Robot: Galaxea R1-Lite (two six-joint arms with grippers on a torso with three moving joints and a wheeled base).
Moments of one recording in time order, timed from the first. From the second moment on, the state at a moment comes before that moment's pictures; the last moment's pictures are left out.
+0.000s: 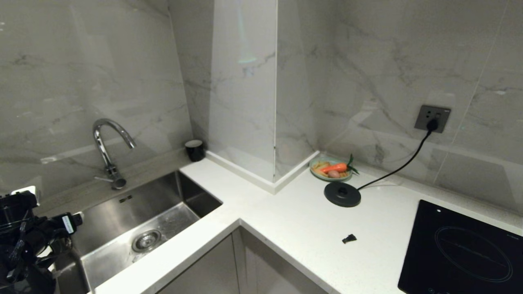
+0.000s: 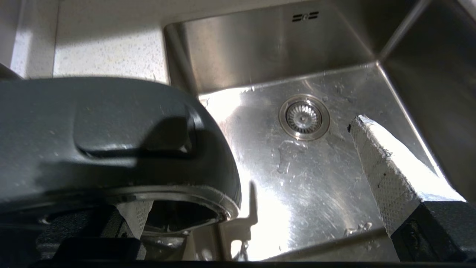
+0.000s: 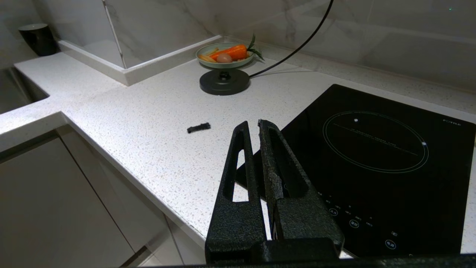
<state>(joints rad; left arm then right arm) 0.47 2.03 -0.49 -1.08 0.13 -0.03 0.00 0.00 0.00 0.00 0.00 -0.01</state>
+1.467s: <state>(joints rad) 0.46 1.95 -0.50 -1.07 0.13 -0.03 0.00 0.00 0.00 0.00 0.00 -0.01</state>
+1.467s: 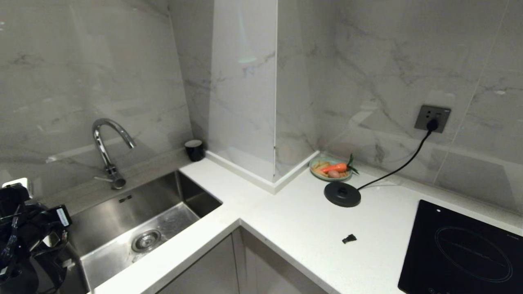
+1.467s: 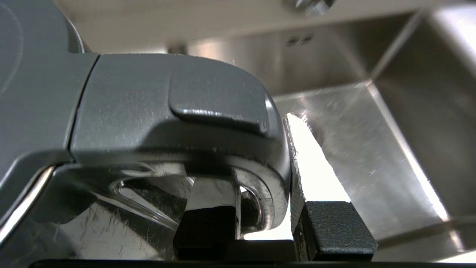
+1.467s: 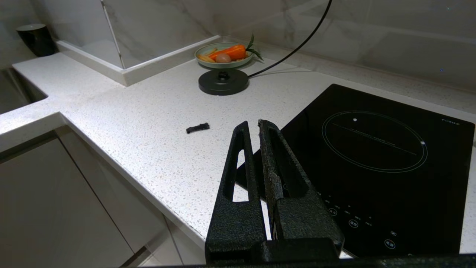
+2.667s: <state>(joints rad) 0.20 1.67 -0.56 -0.83 0.13 -0.04 0.00 0.00 0.00 0.00 0.00 -0.01</state>
